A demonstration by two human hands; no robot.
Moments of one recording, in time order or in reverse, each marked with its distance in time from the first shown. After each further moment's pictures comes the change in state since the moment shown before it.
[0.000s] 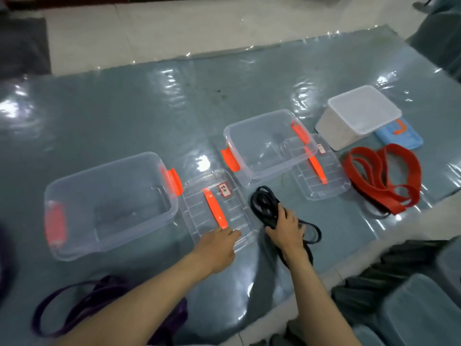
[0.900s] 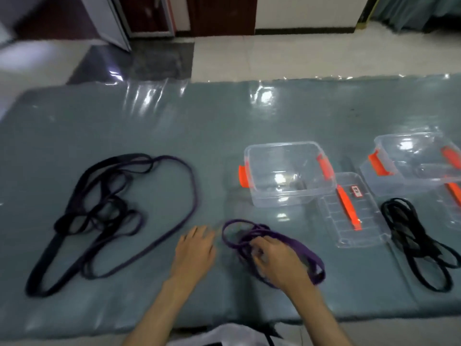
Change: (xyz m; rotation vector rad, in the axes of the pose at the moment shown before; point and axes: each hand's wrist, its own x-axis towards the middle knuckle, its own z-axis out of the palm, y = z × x) left_hand -0.390 -0.215 0.080 0.005 0.450 -0.626; right_hand -0.327 -0.278 0.122 -0.093 -0.033 -0.927
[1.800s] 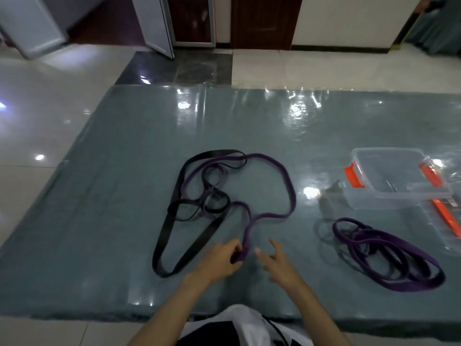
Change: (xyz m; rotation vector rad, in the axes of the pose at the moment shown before) left_hand -0.082 -0.318 0.043 -0.496 -0.177 0.109; right_hand 0.056 -0.293 0.188 0.888 -0.188 0.544
